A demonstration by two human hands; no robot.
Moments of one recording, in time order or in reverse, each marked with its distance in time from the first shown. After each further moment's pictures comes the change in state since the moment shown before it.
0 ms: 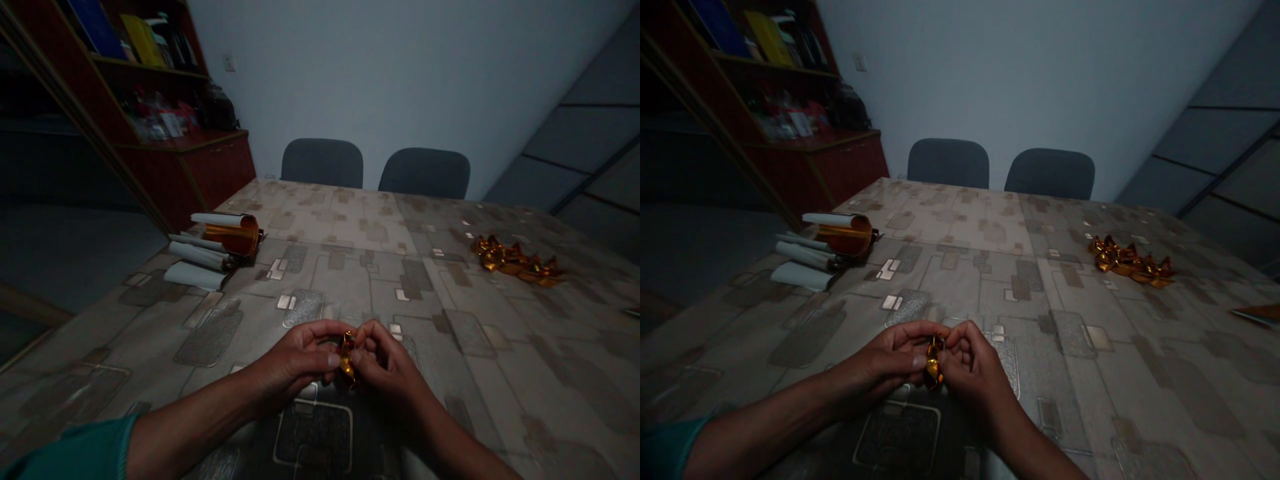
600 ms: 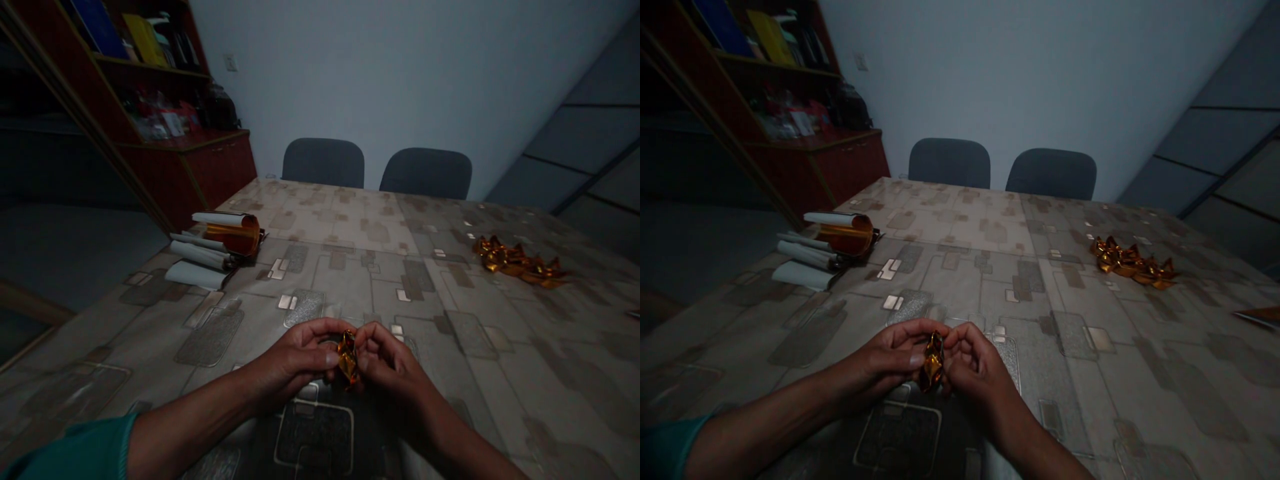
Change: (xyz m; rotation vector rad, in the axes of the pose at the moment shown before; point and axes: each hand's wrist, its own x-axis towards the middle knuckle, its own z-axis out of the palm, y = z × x) left_hand -0.001 0.005 0.000 -0.019 -0.031 0.023; right_hand -0.005 -0.003 -0.005 0.173 -0.117 0.016
